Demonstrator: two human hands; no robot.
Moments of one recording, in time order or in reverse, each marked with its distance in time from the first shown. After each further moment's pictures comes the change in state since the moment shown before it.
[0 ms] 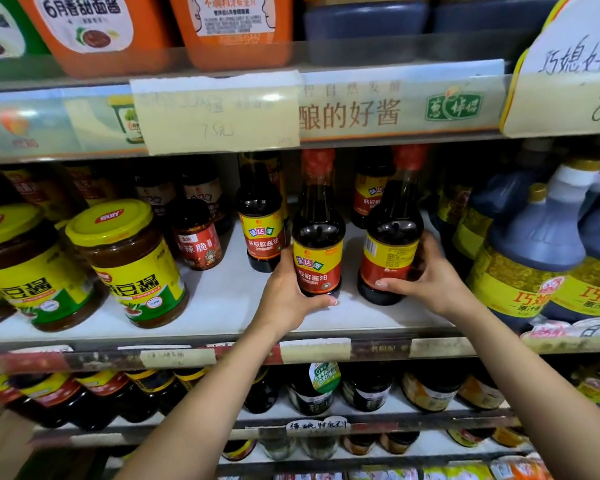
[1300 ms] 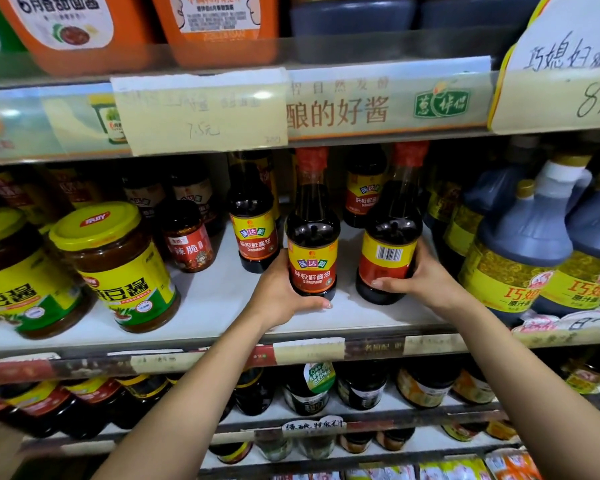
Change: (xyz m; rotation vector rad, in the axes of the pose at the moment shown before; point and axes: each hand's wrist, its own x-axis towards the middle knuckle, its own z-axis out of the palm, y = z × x) left_hand 0.010 -0.001 -0.006 0.008 -0.132 -0.017; right_hand 0.005 0.004 -0.001 0.133 -0.068 0.047
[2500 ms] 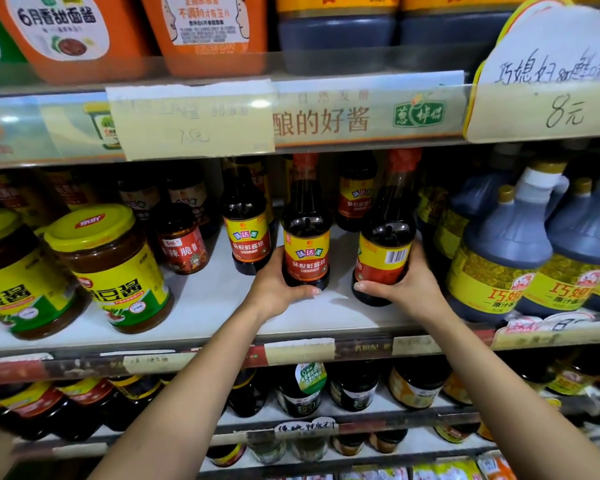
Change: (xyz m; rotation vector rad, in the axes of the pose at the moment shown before) left_hand 0.017 -0.010 0.007 -0.139 0.023 -0.089; right_hand -0.014 0.002 0.010 -0.149 0.222 -0.076
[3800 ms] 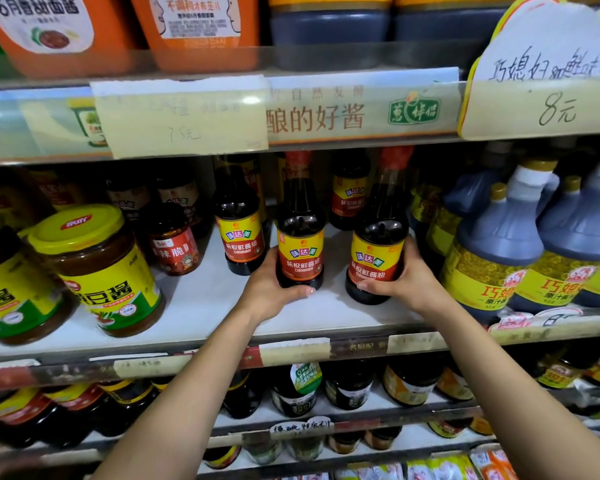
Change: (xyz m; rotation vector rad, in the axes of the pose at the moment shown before) left_hand 0.002 -0.007 0.000 0.010 -0.005 0.019; right_hand 0.010 0.000 -0.009 0.029 -0.109 0.052
